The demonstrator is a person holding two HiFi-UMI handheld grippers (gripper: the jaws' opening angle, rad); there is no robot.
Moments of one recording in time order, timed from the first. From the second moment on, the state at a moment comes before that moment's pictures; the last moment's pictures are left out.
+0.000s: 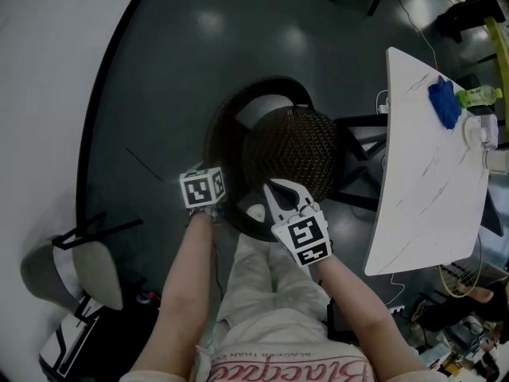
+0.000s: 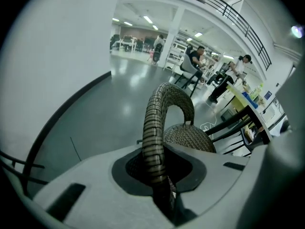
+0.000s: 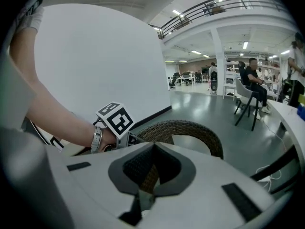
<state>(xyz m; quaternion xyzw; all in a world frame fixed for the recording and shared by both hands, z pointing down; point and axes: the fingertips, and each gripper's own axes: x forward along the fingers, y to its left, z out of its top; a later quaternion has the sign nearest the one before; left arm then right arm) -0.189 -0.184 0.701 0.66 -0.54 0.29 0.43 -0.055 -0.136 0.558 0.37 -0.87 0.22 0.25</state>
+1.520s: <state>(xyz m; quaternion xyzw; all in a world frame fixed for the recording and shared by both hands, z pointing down) -0.210 -0.109 0.571 0.73 -0.56 0.20 0.32 -0.071 -0.089 0.454 0.34 -0.90 0.14 0.23</state>
